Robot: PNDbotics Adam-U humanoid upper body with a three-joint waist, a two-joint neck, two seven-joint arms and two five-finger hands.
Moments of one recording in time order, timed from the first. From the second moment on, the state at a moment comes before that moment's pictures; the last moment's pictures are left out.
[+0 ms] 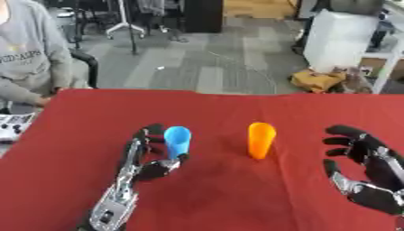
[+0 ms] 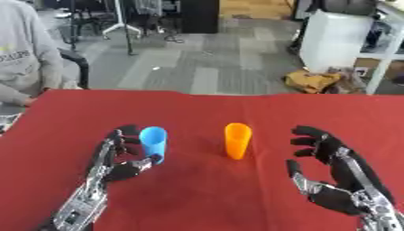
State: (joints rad) left arm -0.64 0.14 -0.08 -1.03 -0.13 -0.23 0.20; right arm -0.38 -0.32 0.11 -1.60 0.01 -0.28 0.18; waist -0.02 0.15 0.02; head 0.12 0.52
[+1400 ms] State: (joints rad) left arm -0.71 0.15 -0.06 -0.89 -0.17 -0.21 0.30; right arm -0.38 -0.31 0.11 -1.60 0.00 -0.28 0.18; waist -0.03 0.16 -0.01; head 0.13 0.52
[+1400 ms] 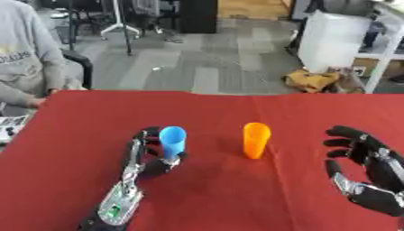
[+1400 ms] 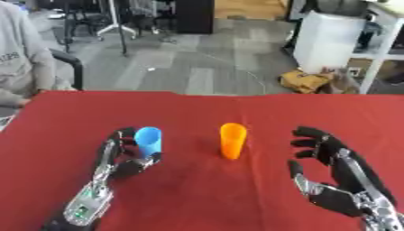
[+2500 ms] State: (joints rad) left arm -0.76 0.15 -0.05 -0.83 -0.15 -0.21 0.30; right arm -0.38 -0.31 0.12 -1.59 0.00 -0.28 0.20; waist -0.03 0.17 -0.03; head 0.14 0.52
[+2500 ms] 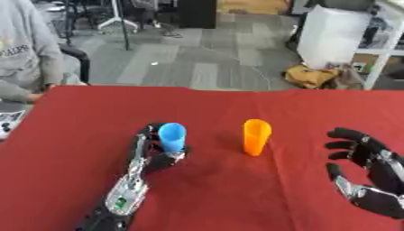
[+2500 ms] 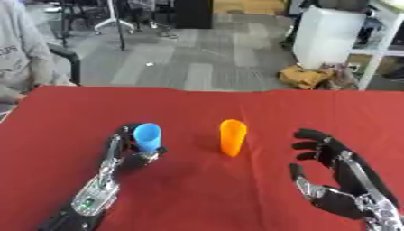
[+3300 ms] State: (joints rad) left arm -0.78 0.15 -0.05 -0.80 -0.16 -0.24 0.25; right arm -0.39 -0.31 0.12 -1.59 0.00 -0.29 0.20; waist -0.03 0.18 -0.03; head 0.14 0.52
